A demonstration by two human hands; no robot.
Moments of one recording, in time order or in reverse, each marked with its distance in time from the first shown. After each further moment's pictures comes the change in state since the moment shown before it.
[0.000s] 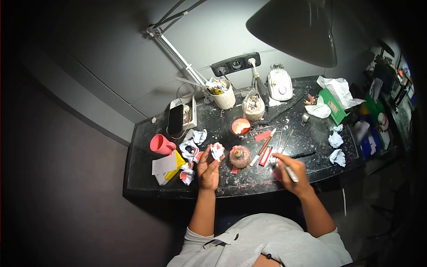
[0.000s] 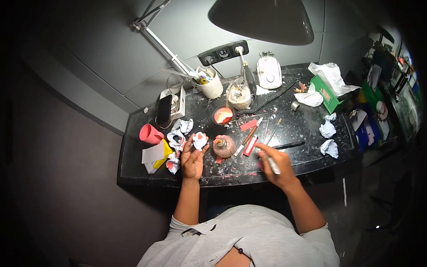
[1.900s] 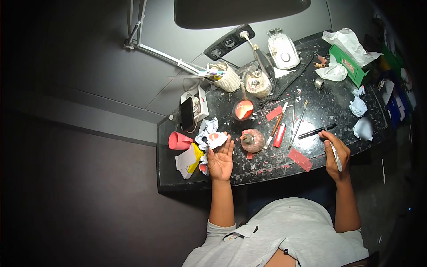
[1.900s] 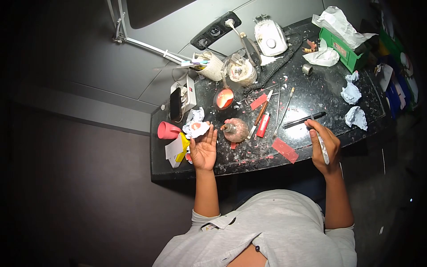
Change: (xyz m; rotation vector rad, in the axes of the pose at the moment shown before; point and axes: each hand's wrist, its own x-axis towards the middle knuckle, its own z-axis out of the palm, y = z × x) left_hand 0.002 0.016 -0.006 -0.162 0.101 -0.127; right_hand -0.040 0.074 -0.033 -0.035 0.447 -0.115
